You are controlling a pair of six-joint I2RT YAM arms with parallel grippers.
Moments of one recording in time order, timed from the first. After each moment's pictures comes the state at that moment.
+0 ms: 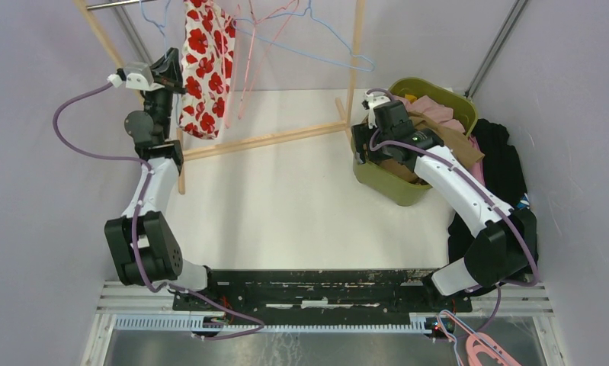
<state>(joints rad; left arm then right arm) 0.18 1.48 1.14 1.05 0.29 -0.23 0.45 1.49 1.35 -0.64 0.09 0.15</state>
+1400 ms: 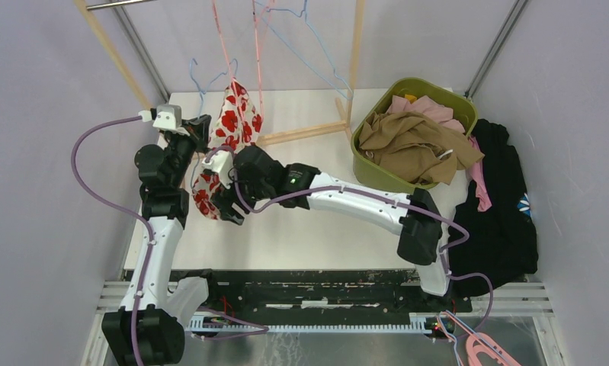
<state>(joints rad) 0.08 0.92 0.78 0.34 0.33 -0.13 1.15 1.98 1.88 -0.46 -0.18 0.00</state>
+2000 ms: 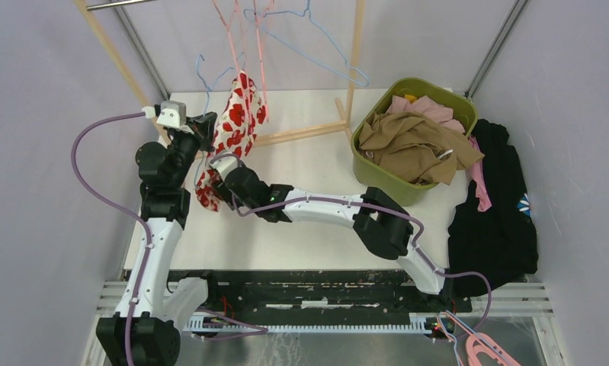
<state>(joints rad) 0.02 0.91 0.83 0.27 0.32 -0.13 1.17 2.23 1.83 -0.08 0.28 0.13</state>
